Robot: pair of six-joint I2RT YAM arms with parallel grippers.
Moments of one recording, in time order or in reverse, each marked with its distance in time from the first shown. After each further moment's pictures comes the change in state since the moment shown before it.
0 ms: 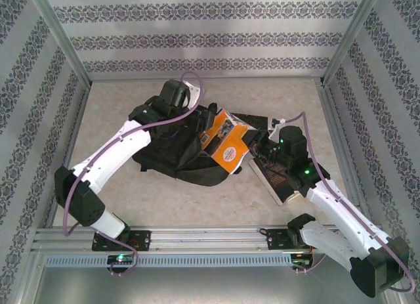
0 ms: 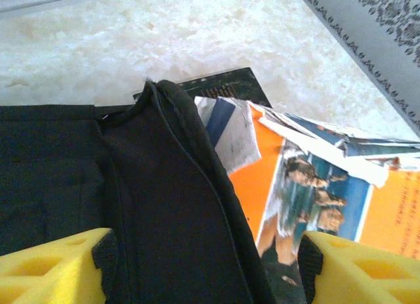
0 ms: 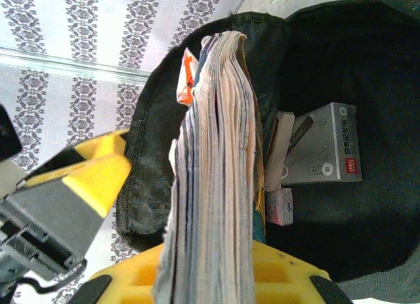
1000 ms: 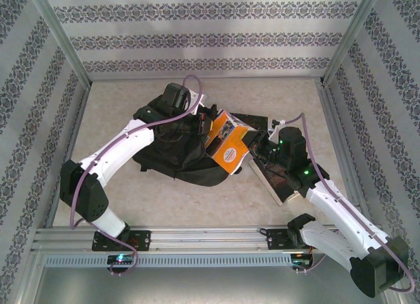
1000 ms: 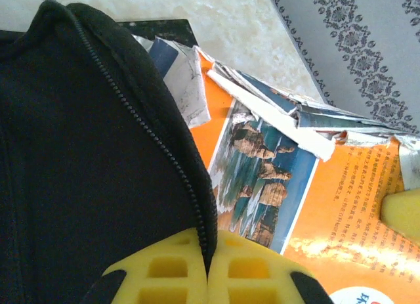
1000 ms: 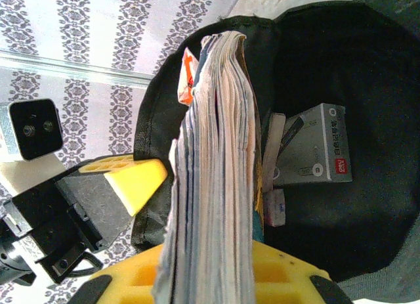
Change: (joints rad) left arm 0.036 0.028 -0.072 0.047 0.291 -0.153; right arm 0.000 0.000 -0.016 -0.001 0.013 -0.010
